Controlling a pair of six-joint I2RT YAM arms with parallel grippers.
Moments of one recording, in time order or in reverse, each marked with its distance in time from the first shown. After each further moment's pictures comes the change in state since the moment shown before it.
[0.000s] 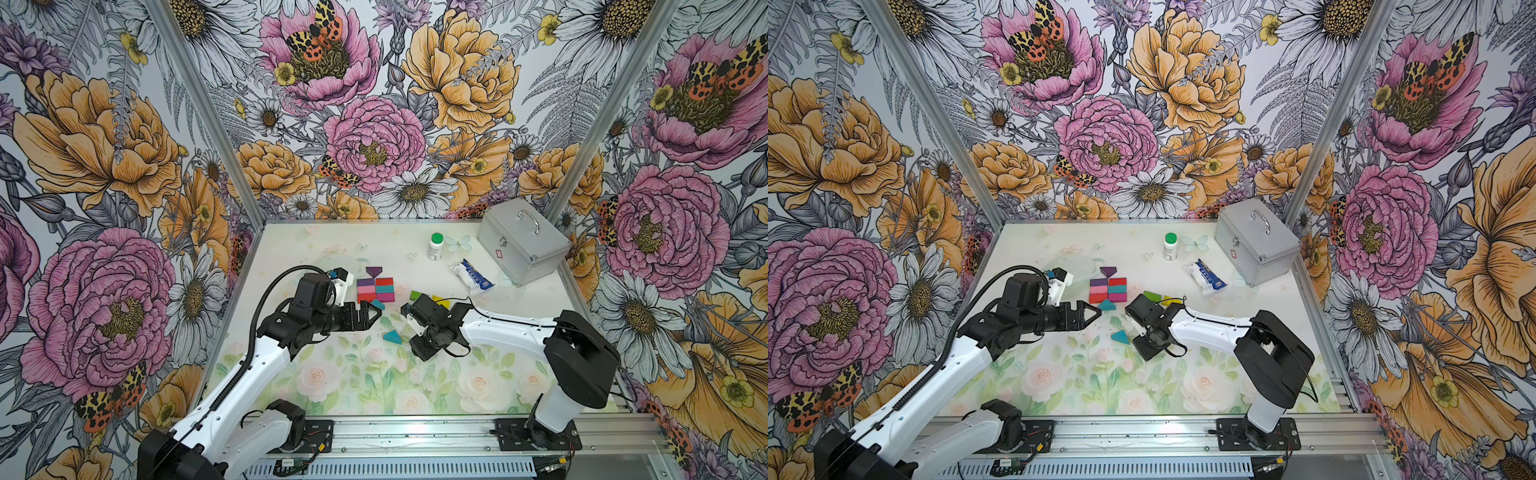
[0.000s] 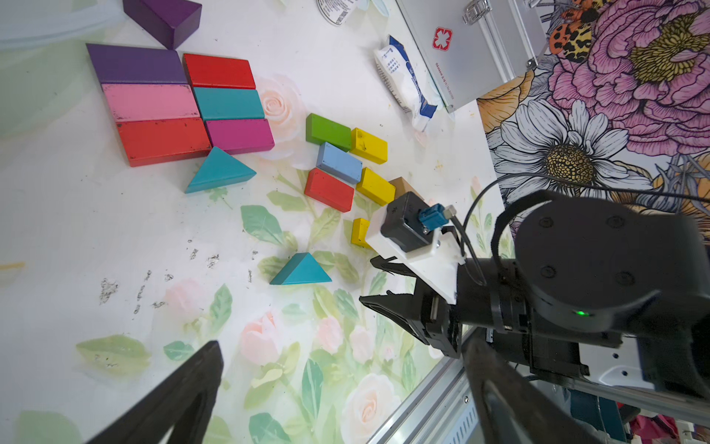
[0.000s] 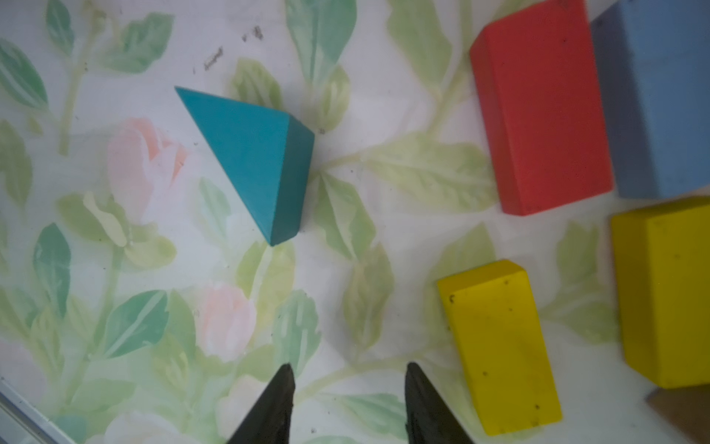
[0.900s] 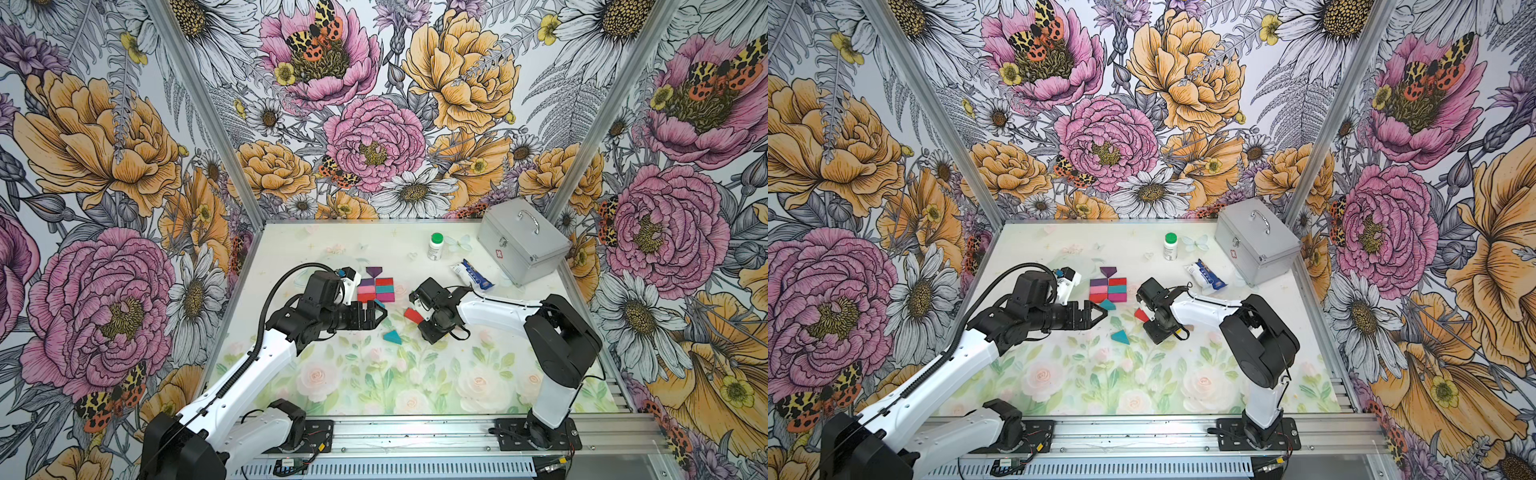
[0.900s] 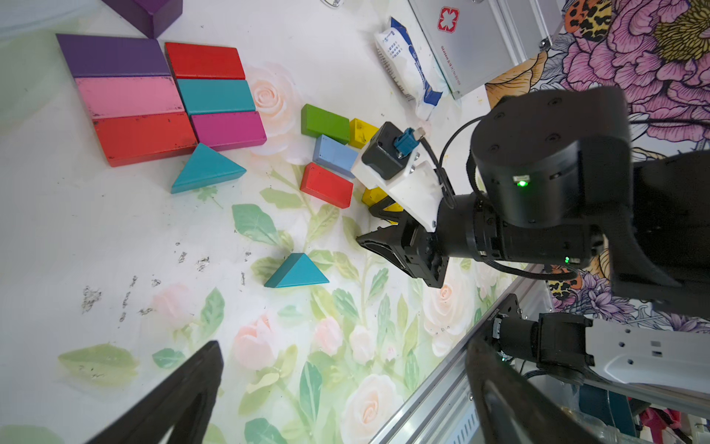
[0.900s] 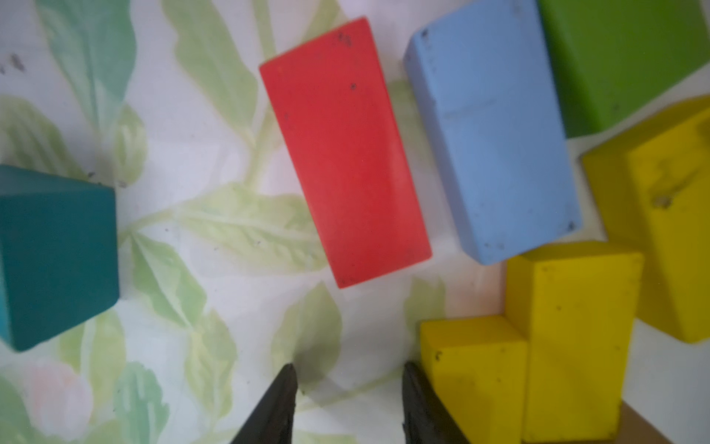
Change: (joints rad) left arm -0.059 0.069 0.034 0.007 -0.041 -0.007; right arm -0.171 0.117 0.101 -0.055 0.034 -0.156
